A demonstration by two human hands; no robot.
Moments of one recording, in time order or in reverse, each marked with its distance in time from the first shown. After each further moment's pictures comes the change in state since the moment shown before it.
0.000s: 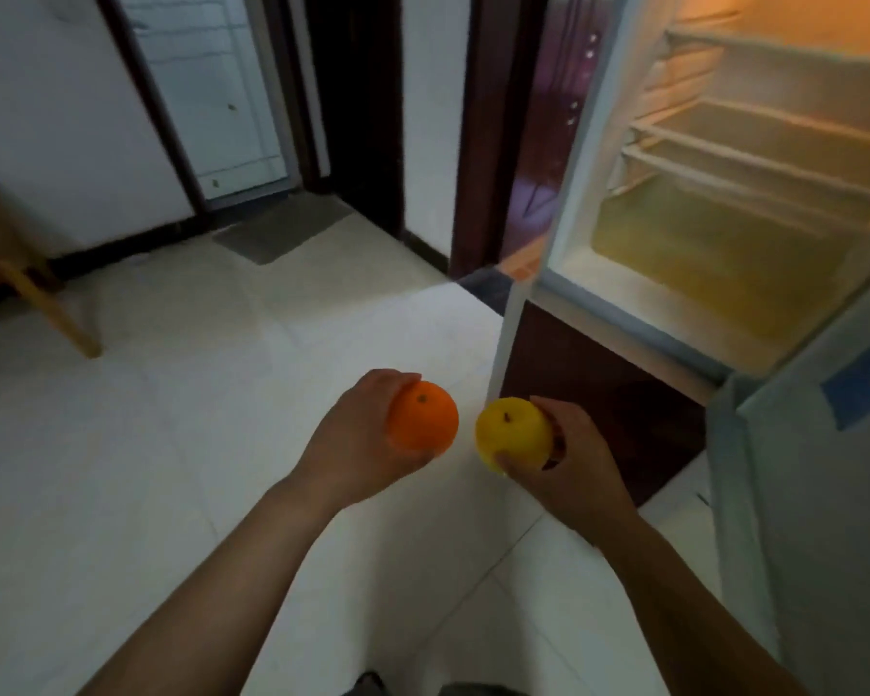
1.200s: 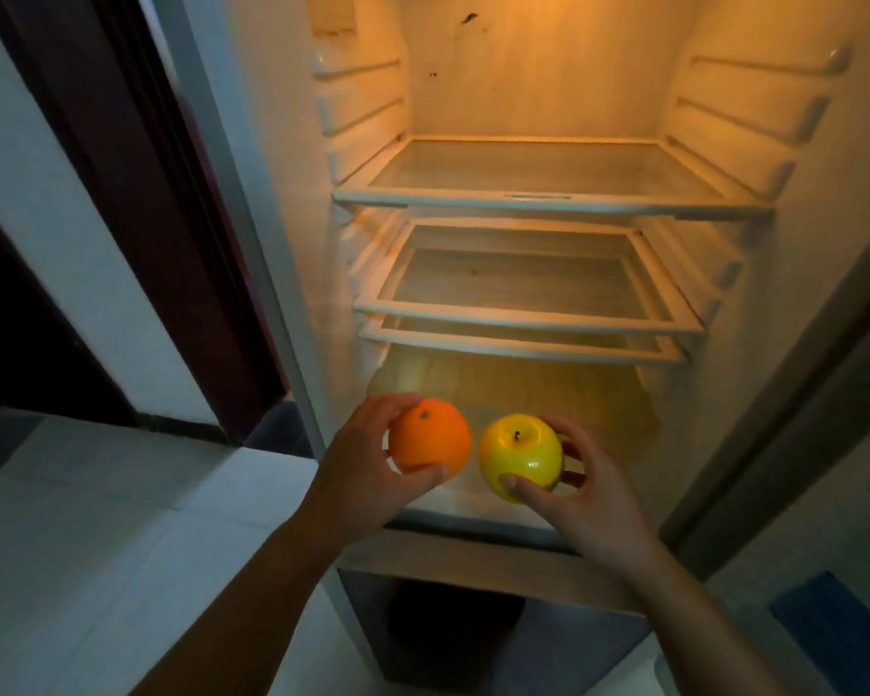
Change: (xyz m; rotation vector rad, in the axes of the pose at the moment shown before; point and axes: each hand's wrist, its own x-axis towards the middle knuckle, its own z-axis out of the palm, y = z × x) left_hand 0.506 0.123 0.143 -0.355 -0.324 0.491; right_hand 0.328 0.114 -0.190 0.024 0.585 0.201
